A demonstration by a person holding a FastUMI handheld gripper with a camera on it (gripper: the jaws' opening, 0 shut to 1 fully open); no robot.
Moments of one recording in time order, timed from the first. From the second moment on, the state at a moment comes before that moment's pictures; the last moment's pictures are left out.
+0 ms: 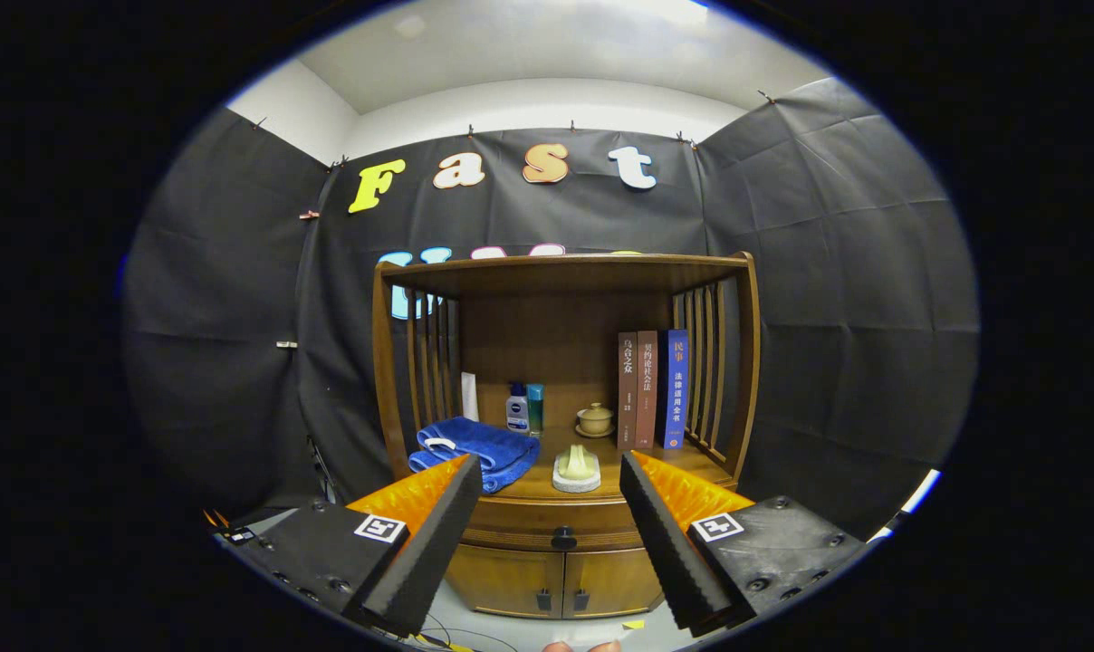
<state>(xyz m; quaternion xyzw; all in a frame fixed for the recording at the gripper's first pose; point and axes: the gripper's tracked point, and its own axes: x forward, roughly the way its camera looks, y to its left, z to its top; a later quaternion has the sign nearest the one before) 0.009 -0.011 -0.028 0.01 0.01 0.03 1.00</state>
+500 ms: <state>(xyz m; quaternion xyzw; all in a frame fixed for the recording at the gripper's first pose) 0.004 -0.014 -0.022 0.02 0.00 0.02 1.00</state>
